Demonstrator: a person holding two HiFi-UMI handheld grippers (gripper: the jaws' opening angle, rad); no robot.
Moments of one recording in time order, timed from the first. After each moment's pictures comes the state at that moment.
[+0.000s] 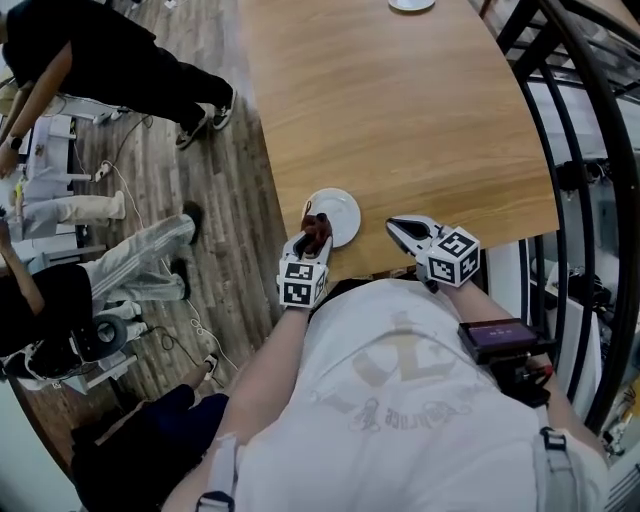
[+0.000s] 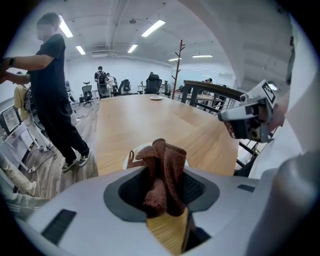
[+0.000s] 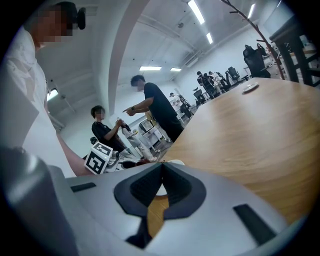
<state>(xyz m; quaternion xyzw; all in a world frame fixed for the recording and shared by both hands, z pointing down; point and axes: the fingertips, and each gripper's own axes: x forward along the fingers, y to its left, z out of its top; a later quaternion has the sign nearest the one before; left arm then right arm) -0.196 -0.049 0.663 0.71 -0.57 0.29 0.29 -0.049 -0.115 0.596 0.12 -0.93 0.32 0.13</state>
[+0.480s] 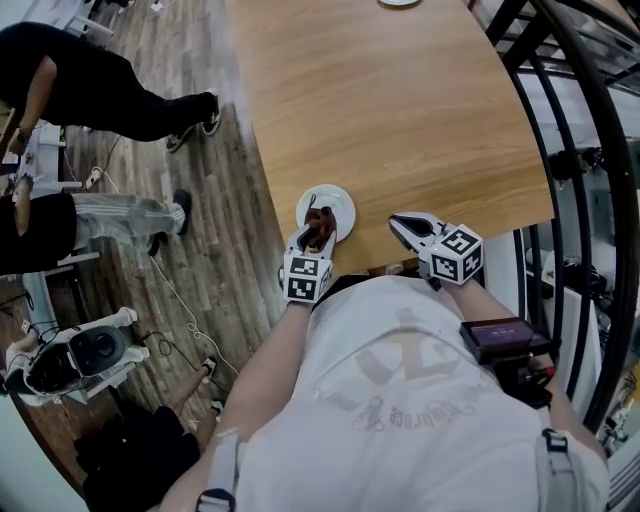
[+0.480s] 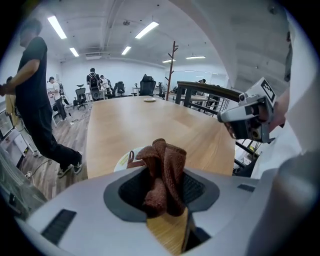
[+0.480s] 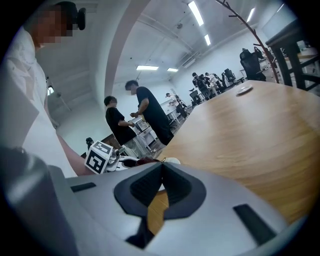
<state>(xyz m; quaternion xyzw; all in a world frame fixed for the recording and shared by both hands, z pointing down) -0.175 -0.072 0.669 0.74 -0.55 0.29 0.27 -0.031 -0.122 0.601 0.15 -0.92 0.32 0.14</state>
